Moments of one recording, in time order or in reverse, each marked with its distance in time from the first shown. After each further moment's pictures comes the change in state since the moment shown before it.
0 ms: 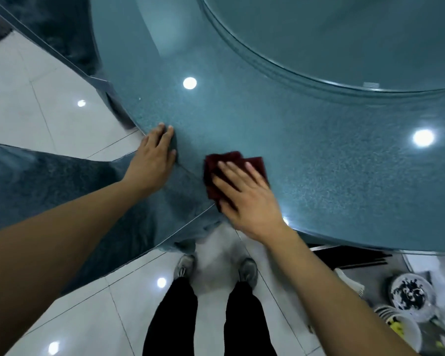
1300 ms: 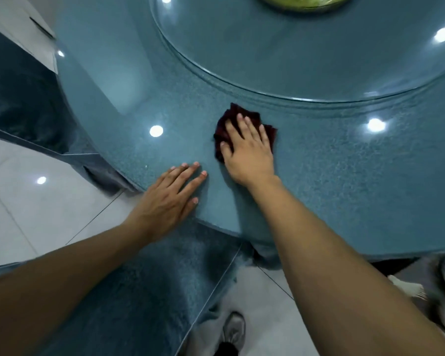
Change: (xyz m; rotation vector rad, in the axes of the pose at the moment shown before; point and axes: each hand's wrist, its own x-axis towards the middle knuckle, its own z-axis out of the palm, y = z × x) left_hand 0.083 -0.081 -0.011 0.278 -0.010 0.744; right_hand 0.210 0.010 0.014 -0.022 0.122 0.710
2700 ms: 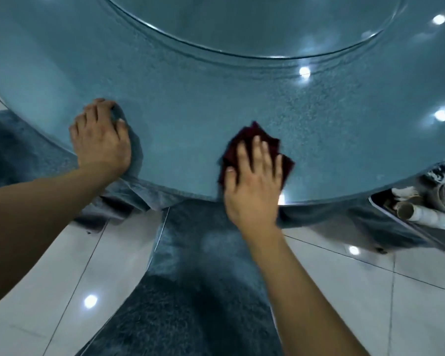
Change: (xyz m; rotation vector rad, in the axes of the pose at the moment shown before) left_hand 0.070 -0.254 0.007 -0.179 0.346 -0.361; right_hand -0.072 -0.160 0.076 -0.073 0.342 0.552
